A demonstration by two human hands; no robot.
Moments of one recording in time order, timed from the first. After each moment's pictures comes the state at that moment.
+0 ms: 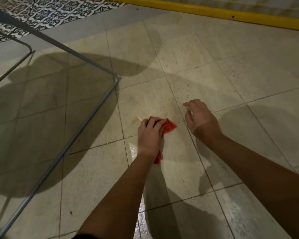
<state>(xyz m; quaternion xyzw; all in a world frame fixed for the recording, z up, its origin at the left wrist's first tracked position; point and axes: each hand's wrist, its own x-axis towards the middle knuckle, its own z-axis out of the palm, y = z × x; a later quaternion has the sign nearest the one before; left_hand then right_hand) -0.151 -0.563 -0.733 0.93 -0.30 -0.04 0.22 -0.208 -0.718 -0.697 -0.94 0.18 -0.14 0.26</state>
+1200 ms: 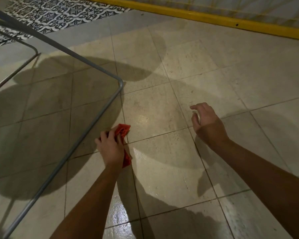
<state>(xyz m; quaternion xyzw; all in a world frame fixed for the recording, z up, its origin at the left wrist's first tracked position) -0.110 -0.473 -0.727 0.96 -0.03 0.00 0.27 -0.205 -0.722 -0.690 -0.93 0.19 -0.17 0.26</state>
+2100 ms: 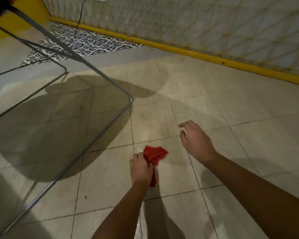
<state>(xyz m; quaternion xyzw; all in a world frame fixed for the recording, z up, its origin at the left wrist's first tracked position) -0.225 -0.500 -0.689 0.95 -0.05 -0.14 0.26 -0.258 -0.673 -0.611 -0.95 0.15 -0.10 0.25</state>
